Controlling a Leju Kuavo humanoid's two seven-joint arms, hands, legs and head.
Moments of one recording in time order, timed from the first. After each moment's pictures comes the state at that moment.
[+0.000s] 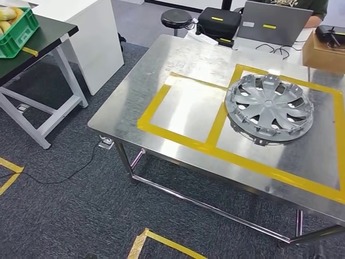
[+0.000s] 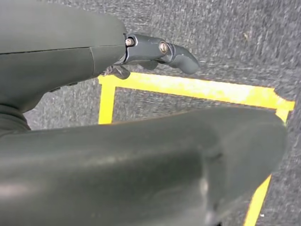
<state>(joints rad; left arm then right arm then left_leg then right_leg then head) -0.06 -0.22 1.32 -0.20 -1.44 -0.05 -0.45 0.09 0.17 -0.97 -0.87 0.18 0.07 -0.67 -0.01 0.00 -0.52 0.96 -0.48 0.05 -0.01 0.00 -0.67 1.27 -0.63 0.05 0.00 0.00</state>
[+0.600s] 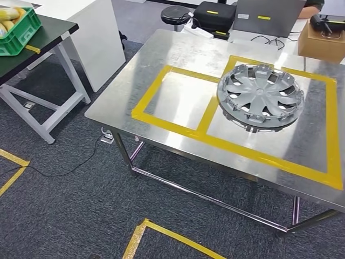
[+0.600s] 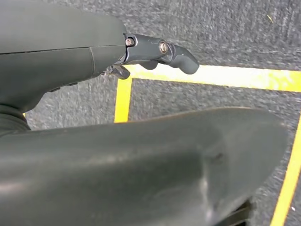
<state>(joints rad) -0.07 -0.21 1.30 -0.20 -1.47 -0.06 -0.43 0.00 0.06 -0.91 -0.28 0.53 -0.23 -0.16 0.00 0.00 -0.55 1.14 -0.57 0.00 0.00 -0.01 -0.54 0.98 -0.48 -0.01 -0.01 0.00</state>
